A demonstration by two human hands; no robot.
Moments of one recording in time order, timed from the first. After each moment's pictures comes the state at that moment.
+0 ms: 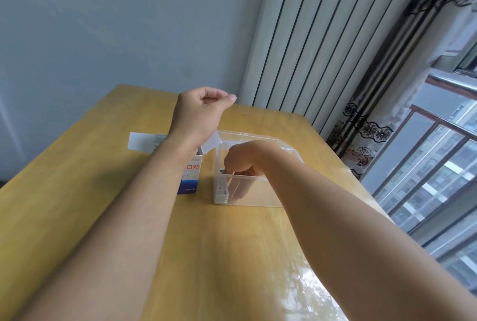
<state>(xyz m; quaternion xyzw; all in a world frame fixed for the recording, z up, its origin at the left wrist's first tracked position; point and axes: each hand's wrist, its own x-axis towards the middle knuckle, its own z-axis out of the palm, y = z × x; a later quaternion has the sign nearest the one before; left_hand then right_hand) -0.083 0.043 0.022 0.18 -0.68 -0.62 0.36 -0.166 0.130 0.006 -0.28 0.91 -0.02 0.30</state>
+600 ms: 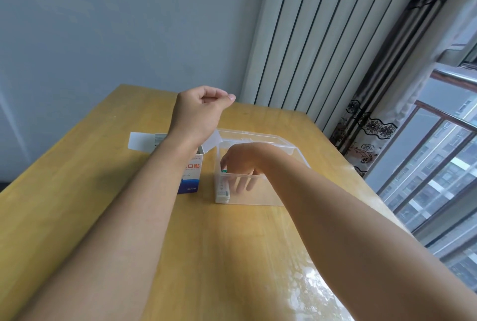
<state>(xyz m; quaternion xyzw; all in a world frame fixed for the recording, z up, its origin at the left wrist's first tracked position) -0.083 0.045 0.022 0.19 -0.68 -0.60 0.36 -0.168 0.130 -0.004 -0.29 0.89 -0.02 0.35</state>
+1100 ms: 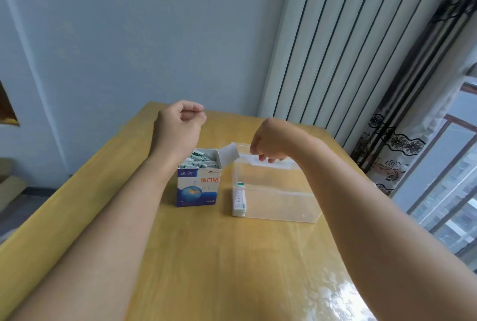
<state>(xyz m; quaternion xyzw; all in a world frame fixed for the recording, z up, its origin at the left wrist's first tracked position) -0.044 0.004 0.018 0.26 -0.71 -0.50 0.42 -0.186 0.140 0.052 -0.34 0.94 -0.05 0.07</state>
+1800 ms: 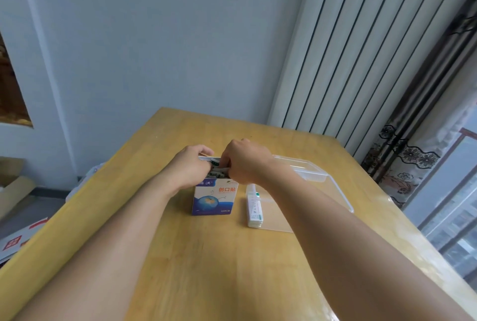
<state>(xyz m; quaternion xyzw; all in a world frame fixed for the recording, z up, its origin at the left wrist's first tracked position) -0.034 -0.023 -0.021 0.29 -0.82 -0.46 0.15 -0.137 0.079 0.011 -0.50 0.86 -0.01 -0.03</state>
